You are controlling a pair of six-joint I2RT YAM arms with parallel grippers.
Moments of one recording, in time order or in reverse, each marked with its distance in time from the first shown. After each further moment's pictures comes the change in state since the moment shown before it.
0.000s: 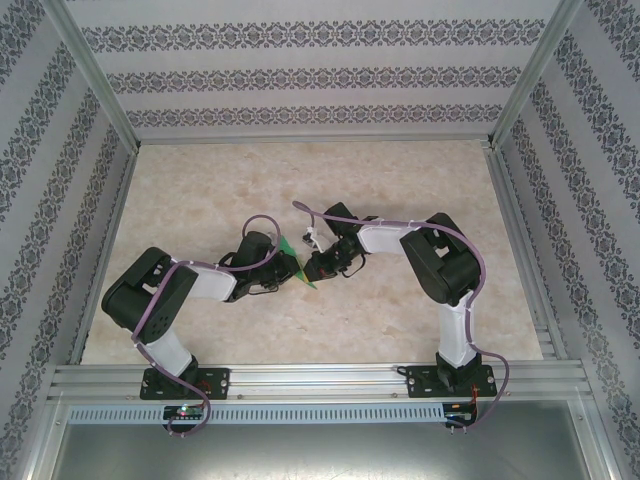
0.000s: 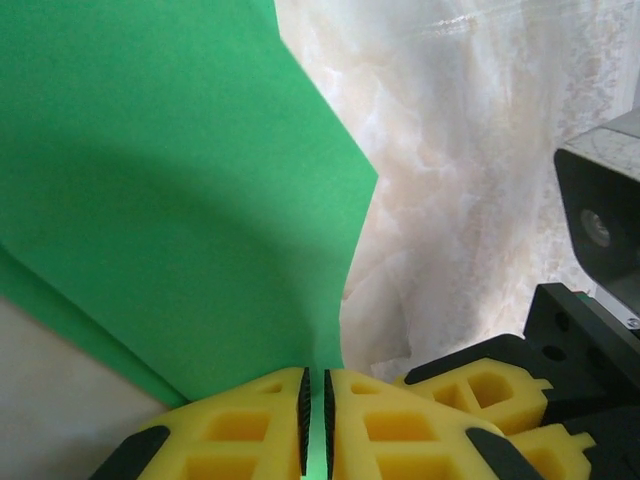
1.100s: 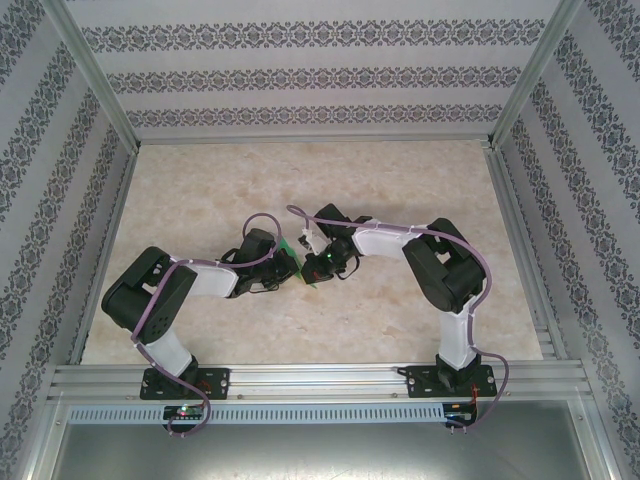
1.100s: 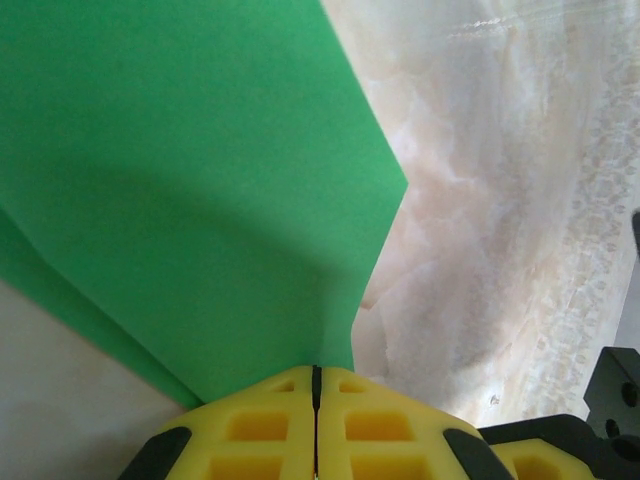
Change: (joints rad) left arm -0.001 0.000 0.040 -0.100 -0.026 -0.008; right arm 0.069 -0.041 0.028 -0.078 0.147 0.089
